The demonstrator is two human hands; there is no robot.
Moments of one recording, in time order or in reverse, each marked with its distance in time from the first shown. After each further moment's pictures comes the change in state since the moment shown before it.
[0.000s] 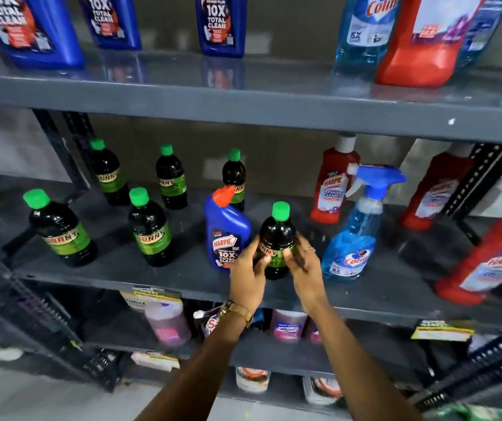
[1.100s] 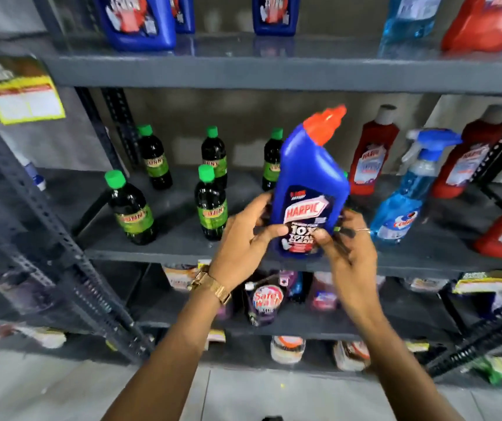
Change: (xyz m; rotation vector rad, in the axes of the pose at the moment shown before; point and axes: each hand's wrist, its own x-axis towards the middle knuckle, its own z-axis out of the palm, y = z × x) left_hand -0.024 0.059 -0.185 -0.077 -0.274 0.275; right_hand -0.121 -0.102 0.073 -0.016 0.149 -0.327
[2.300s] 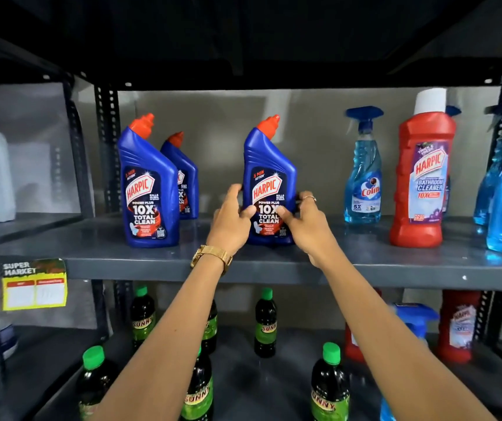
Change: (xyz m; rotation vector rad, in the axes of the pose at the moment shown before) left_hand 0.226 0.123 -0.069 0.209 0.276 0.010; right_hand 0.254 -0.149 0.048 -0.165 -0.085 -0.083
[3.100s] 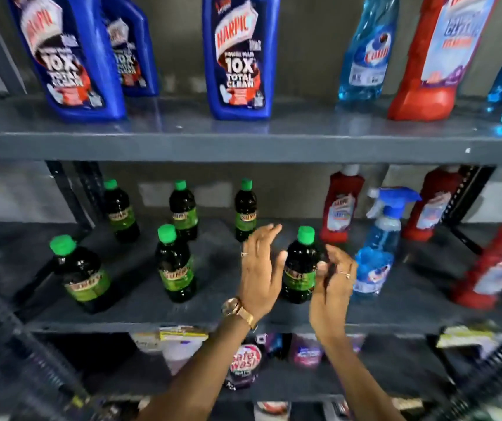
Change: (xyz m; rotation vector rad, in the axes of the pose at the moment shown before) left_hand -0.193 -0.156 0.162 0.044 0.024 0.295; right_hand -0.207 0.234 -0.008 -0.129 0.393 -0.008
